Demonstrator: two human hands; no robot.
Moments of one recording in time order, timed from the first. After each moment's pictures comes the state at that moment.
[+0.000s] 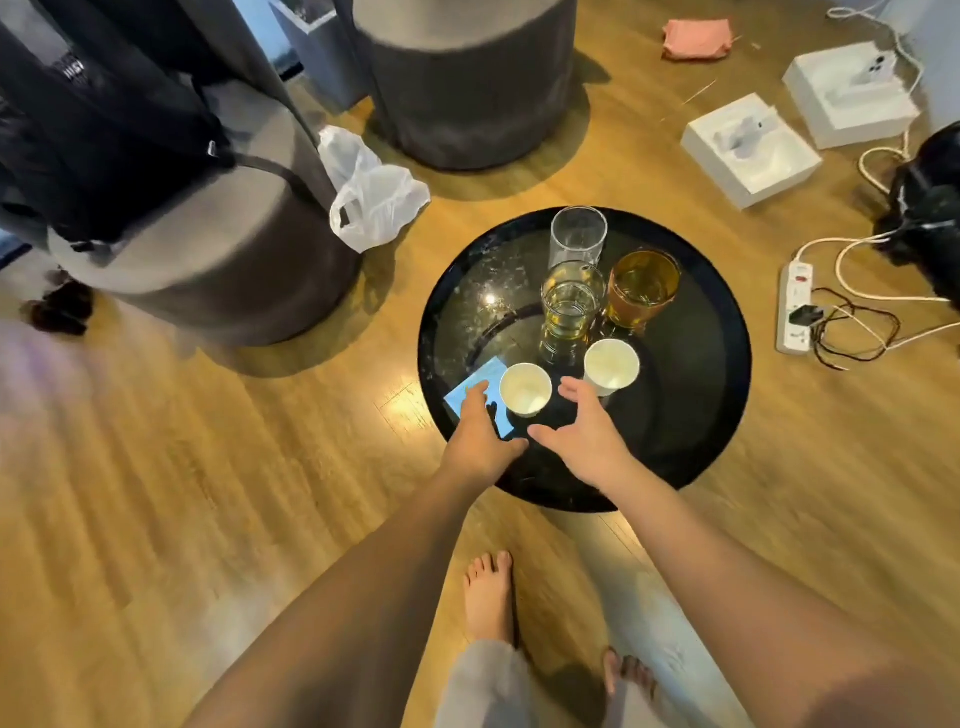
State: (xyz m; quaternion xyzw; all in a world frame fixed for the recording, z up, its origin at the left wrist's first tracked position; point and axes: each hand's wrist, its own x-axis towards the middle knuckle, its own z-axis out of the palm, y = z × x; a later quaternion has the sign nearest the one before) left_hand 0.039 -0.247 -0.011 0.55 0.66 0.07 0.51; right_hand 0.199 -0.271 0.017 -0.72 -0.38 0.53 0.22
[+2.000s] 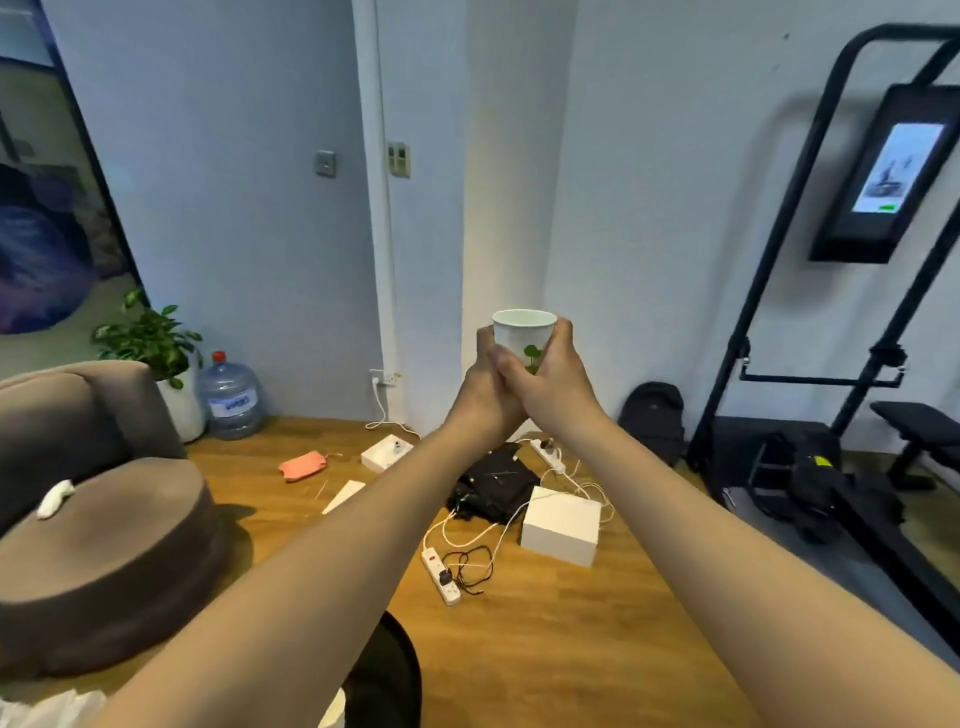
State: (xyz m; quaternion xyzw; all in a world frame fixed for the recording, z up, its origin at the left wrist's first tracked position) left_hand 0.330 -0.405 0.657 0.80 0.09 0.23 0.55; right_hand 0.373 -0.495 0.678 -0.76 -0.32 -0.07 0.56
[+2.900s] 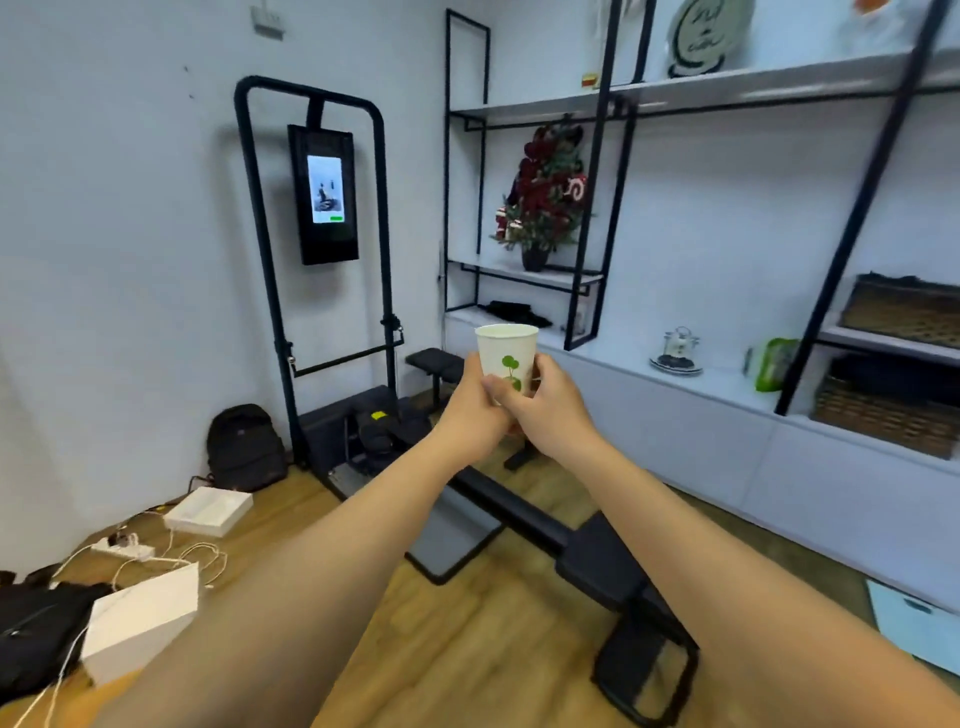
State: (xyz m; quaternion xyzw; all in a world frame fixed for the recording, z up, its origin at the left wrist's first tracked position) left_hand 0.339 -1.074 0.684 0.74 -0.31 -0.01 0.60; right_hand 0.289 -1.179 0.694 -0.83 0.03 -0.25 0.50
